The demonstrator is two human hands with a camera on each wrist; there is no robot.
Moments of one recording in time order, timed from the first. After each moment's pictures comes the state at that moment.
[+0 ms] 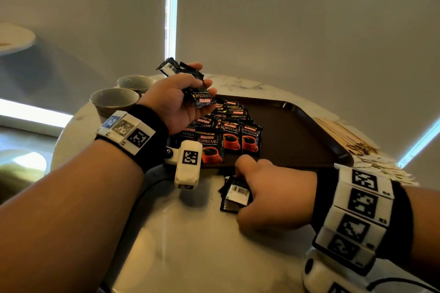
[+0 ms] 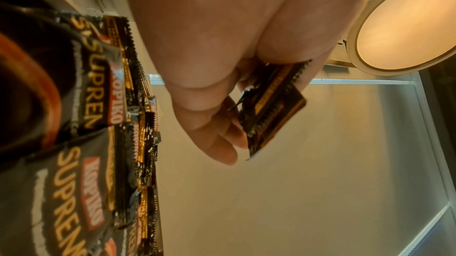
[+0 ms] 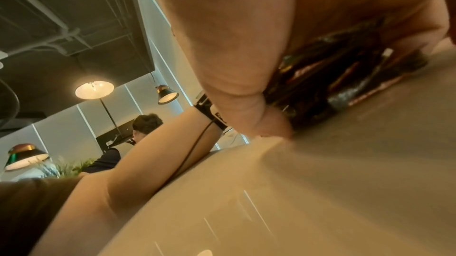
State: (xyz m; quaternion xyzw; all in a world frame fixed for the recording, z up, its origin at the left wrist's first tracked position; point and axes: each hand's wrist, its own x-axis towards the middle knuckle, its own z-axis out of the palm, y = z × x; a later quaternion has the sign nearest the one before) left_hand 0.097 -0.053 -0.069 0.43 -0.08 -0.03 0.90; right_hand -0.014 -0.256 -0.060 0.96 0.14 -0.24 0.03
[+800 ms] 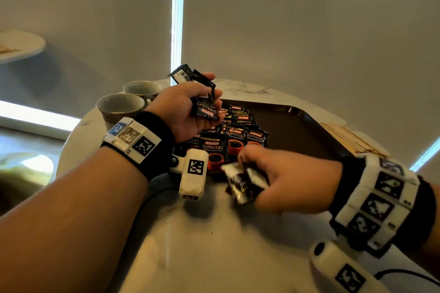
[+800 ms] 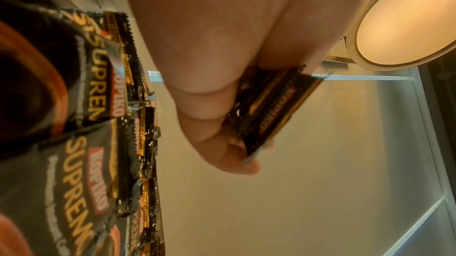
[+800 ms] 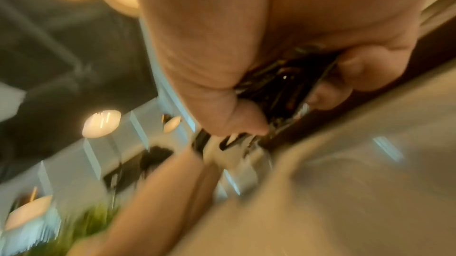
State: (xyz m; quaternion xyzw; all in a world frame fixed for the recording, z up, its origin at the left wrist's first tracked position) left_hand 0.086 -0.058 -0.065 0.44 -0.08 -0.07 0.89; right_hand 0.011 -0.273 -0.049 0.91 0.26 -0.23 -0.22
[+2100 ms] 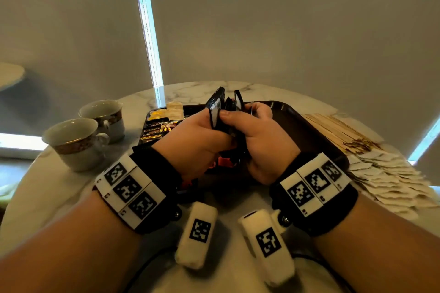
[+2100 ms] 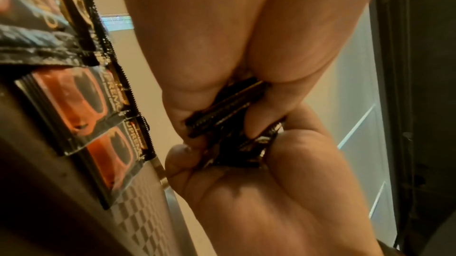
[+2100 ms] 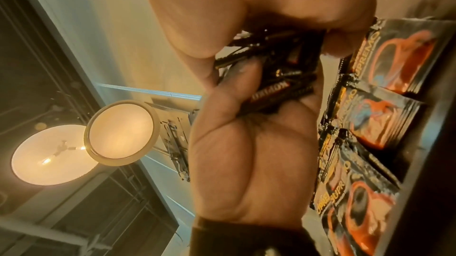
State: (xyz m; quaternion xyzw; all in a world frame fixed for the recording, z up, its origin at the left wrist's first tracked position) left_hand 0.066 -0.152 -0.065 0.67 -0.17 -0.10 0.72; right_hand 0.073 -0.288 -0.066 0.61 0.05 -0.06 -0.79
